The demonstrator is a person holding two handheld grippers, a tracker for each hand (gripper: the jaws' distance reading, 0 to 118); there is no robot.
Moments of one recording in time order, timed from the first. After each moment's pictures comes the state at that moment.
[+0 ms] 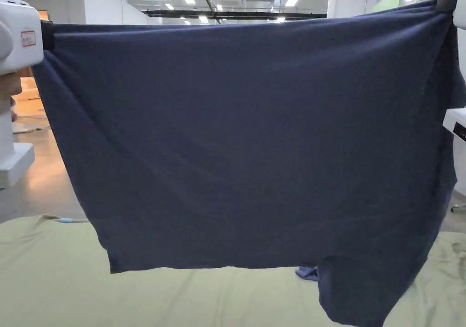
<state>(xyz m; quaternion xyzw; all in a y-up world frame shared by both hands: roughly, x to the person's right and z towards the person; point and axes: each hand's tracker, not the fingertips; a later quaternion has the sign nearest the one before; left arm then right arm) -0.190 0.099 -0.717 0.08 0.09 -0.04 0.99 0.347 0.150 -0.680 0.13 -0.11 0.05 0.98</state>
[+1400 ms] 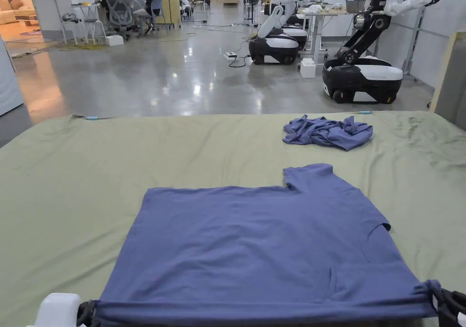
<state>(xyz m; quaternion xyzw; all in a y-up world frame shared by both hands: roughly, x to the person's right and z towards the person) -0.241 -0.392 -0.316 -0.27 -0.04 -0.07 0.96 0.352 -0.373 -0.237 -0.26 -0.05 0.02 0.96</state>
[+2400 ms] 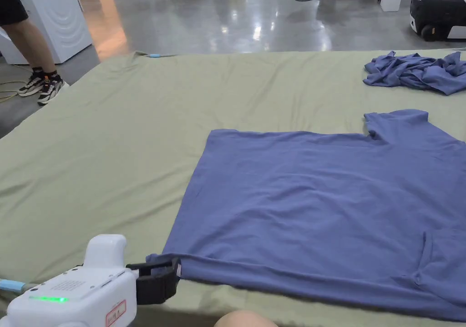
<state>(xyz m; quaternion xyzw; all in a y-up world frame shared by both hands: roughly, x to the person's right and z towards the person) -0.266 -0.376 -0.329 -0.34 -0.04 0.03 0.94 0.307 -0.333 -0.167 -0.21 -0.06 0.00 0.98</state>
